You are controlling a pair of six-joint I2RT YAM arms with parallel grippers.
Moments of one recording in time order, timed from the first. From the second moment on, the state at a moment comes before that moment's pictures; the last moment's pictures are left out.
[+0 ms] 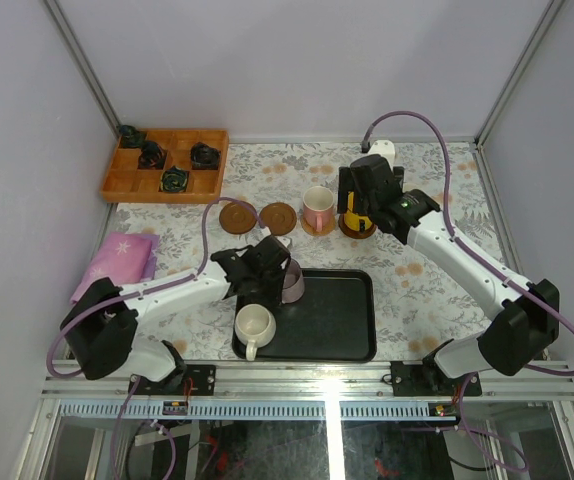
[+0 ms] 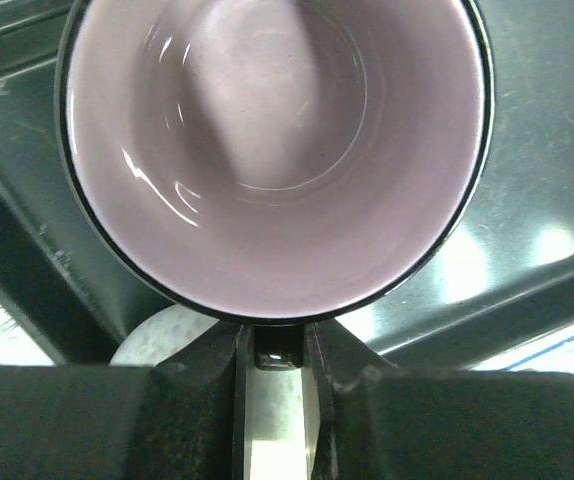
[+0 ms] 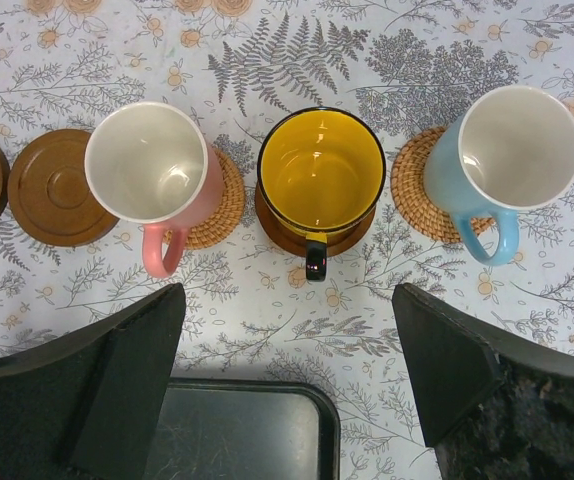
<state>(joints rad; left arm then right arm) -0.86 1.43 0.87 -0.55 0.04 -0.60 0.59 1.44 1.31 -0.58 0.46 0.38</state>
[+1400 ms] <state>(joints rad) -0.52 1.94 1.49 -0.60 -0.12 -0.50 0.53 1.44 1.30 -0.53 0.50 0.37</state>
